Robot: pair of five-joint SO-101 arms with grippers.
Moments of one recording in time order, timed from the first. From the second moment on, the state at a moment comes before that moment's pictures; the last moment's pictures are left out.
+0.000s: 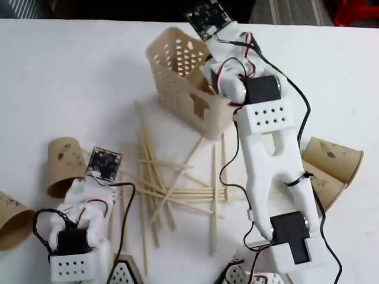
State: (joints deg) left arm -10.6 -103.7 97.2 65.9 -22.5; right arm -15.6 -3.8 -11.9 59.4 29.2
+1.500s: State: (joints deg) left arm -10.6 -103.7 97.2 65.9 -22.5; right arm -34.2 41.6 -65.1 75.8 46.2
